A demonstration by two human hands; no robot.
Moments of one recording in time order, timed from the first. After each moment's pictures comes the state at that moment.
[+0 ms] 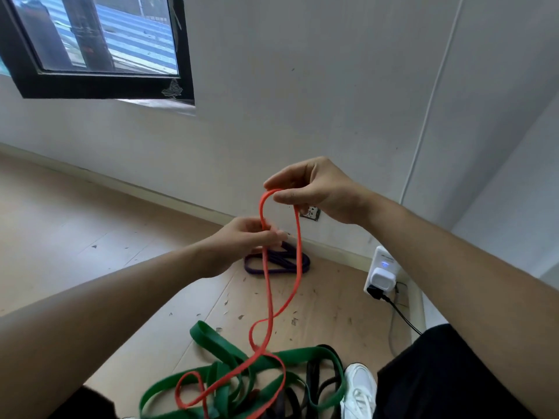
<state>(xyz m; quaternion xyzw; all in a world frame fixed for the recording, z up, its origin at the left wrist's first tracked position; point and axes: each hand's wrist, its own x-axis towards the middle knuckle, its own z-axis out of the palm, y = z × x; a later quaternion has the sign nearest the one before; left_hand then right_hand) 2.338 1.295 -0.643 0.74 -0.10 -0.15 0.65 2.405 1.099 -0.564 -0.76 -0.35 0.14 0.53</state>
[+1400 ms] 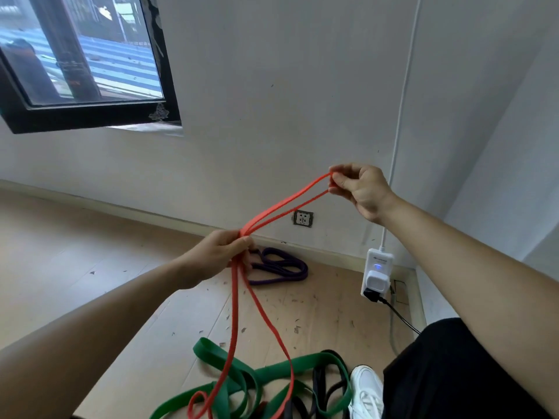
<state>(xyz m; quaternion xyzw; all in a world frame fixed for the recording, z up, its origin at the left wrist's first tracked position) 2.337 1.316 -0.643 0.83 -0.07 -0.10 0.54 2.456 1.017 -0.594 -0.68 -0.10 -0.01 0.73</state>
